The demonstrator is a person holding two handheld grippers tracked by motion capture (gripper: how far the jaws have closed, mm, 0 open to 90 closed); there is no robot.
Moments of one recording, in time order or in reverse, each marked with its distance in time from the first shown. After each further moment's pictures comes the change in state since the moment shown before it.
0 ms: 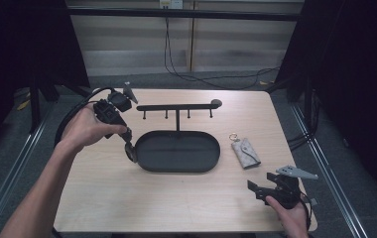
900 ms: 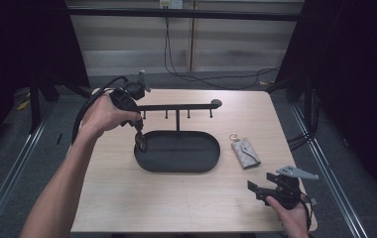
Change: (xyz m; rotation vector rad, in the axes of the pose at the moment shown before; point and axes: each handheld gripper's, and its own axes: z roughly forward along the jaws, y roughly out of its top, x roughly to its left) left arm 0.005 0.043 0.008 0.018 0.009 -0.061; right arm 0.000 0.000 -0.001 -0.002 0.013 0.004
